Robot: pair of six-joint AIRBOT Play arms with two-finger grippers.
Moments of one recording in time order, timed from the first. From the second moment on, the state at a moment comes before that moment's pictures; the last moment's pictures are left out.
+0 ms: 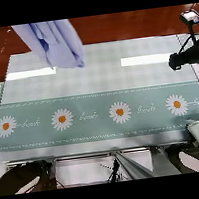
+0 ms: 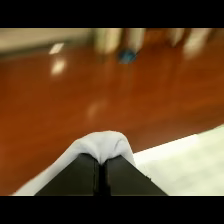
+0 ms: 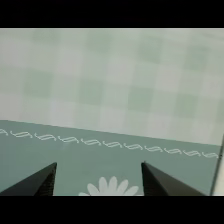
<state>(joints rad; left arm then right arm) -0.55 -1.06 1.93 1.71 -0.96 -1.68 0.01 -1.09 1.21 -1.71 1.23 1.46</state>
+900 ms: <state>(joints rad) -0.93 -1.28 1.83 1.60 -1.11 -1.73 0.01 -0.96 1.21 -1.86 1.30 1.50</state>
